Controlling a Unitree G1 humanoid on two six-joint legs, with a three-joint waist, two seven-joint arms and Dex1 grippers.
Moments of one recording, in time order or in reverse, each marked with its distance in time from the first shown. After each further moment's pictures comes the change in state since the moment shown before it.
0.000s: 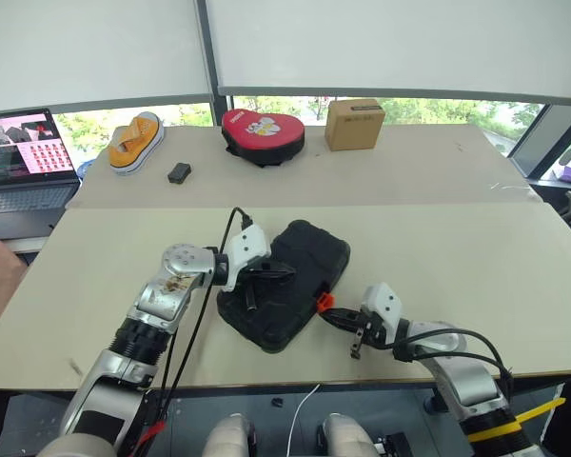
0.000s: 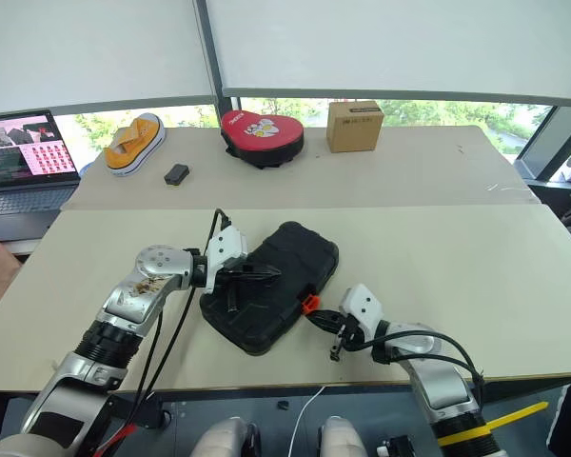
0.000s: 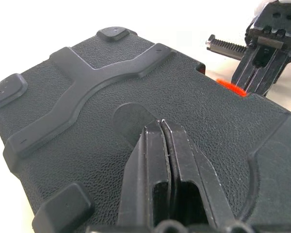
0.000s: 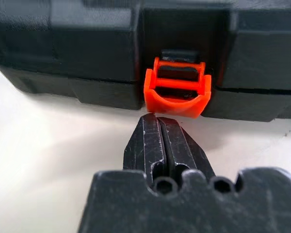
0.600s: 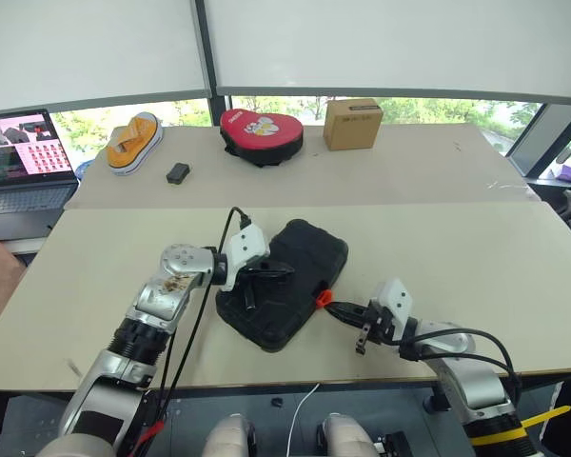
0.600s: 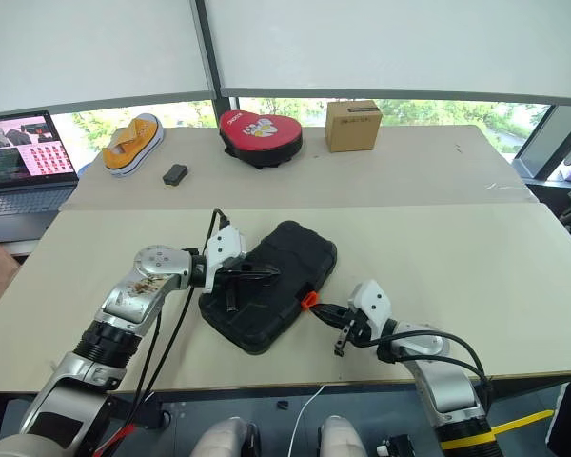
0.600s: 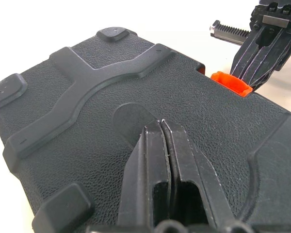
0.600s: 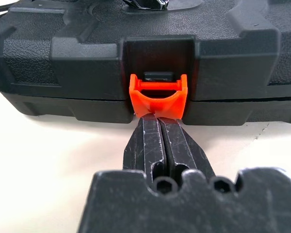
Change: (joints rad) left arm 0.000 0.005 0.001 0.000 0.000 0.001 0.004; right arm 0.003 0.017 -0.033 -0.031 0.010 0.028 -0.002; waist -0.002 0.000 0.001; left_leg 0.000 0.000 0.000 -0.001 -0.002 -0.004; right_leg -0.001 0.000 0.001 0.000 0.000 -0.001
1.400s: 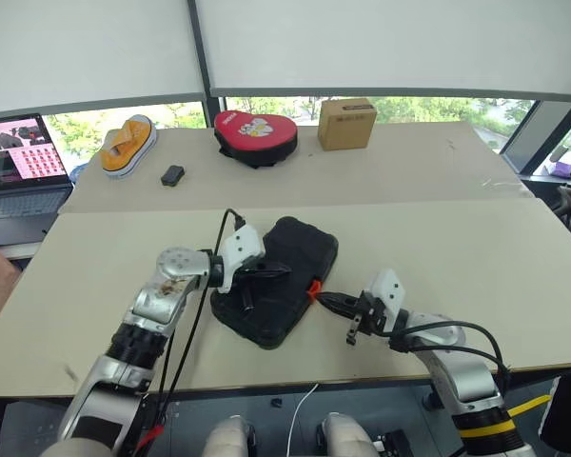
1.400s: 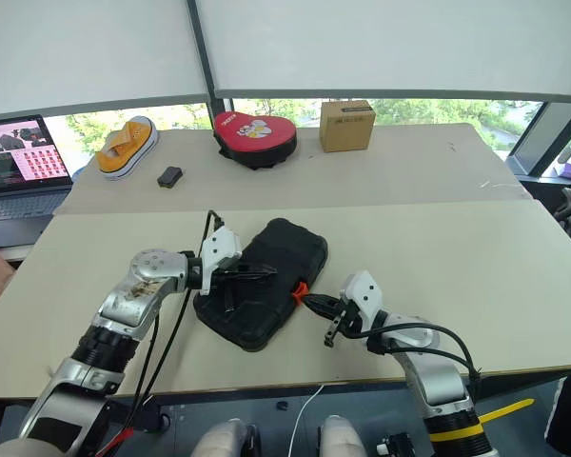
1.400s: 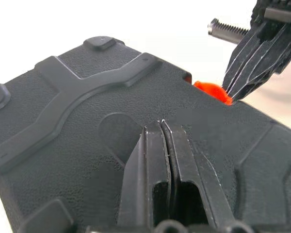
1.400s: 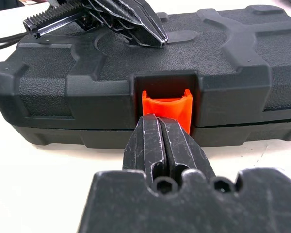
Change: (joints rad) left arm 0.088 -0.008 0.073 -0.051 -0.064 -0.026 0.002; right arm -0.043 0.017 0.001 -0.044 0.006 0.016 -0.012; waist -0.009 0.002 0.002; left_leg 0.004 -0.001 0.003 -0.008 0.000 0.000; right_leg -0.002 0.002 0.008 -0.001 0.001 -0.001
